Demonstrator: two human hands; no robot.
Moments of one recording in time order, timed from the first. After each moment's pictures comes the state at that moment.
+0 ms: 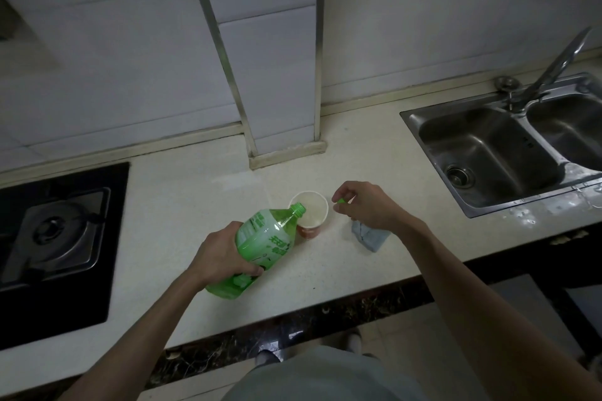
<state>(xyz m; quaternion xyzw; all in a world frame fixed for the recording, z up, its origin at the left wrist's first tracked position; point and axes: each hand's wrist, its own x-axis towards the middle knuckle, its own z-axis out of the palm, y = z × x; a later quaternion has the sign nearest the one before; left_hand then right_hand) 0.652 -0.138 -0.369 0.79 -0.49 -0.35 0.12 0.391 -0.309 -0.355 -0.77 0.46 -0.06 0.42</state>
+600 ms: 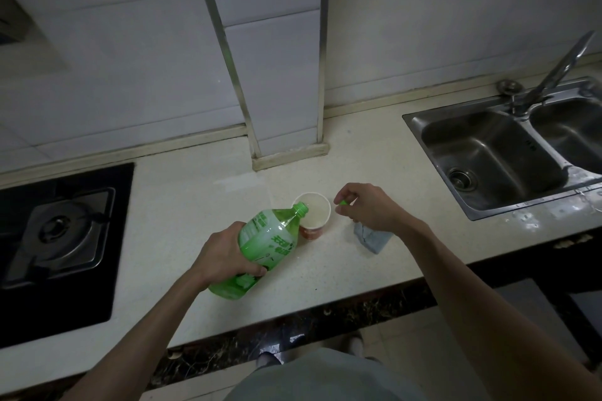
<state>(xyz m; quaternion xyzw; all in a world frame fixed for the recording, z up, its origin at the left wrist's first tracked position) 0.652 -0.135 -0.365 0.79 -0.49 -0.35 0.12 0.393 -0.306 -0.351 -0.78 0.46 -0.05 0.43</state>
